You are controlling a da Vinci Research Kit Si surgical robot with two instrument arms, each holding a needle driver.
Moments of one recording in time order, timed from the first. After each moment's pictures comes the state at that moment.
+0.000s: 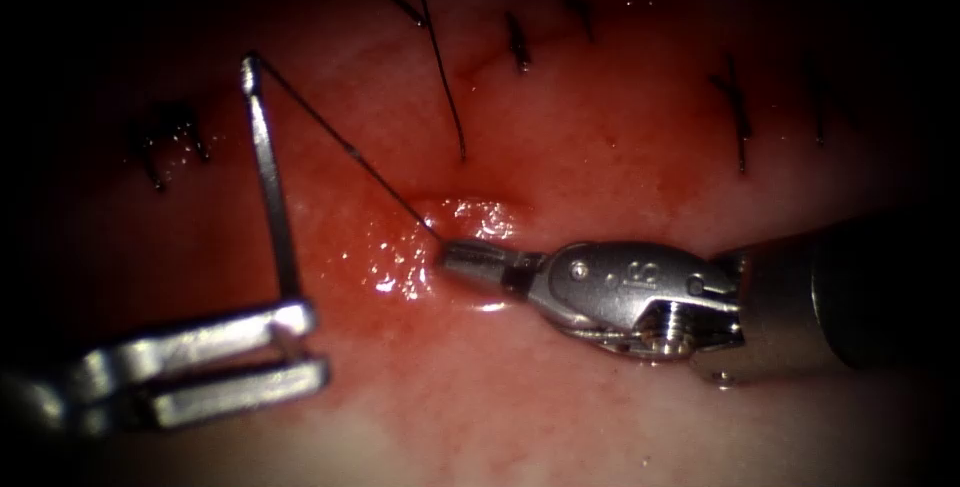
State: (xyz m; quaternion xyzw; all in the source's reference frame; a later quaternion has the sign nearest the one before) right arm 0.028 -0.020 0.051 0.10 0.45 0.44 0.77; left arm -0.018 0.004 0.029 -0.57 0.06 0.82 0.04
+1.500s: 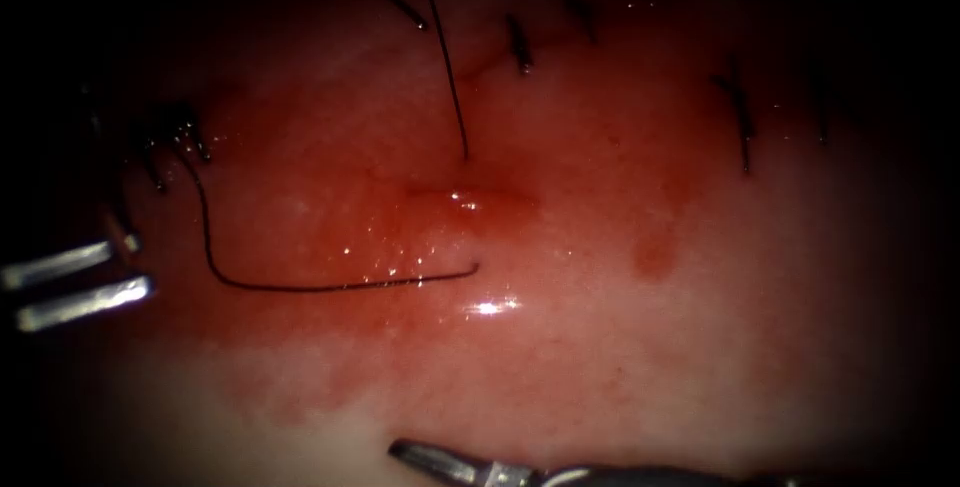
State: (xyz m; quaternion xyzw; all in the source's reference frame) right arm 0.030 -0.026 0.036 0.10 0.53 0.36 0.76; left arm -0.007 0.005 0.036 -0.48 0.03 0.87 0.11
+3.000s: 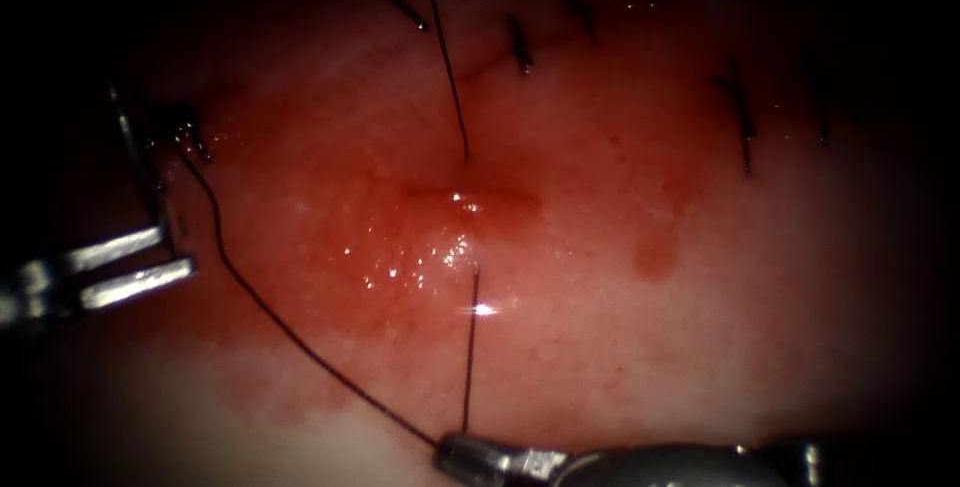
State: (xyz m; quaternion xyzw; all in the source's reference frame) right arm 0.030 -0.030 0.035 0.11 0.38 0.35 0.85; left arm -0.010 0.004 0.039 -0.47 0.02 0.87 0.13
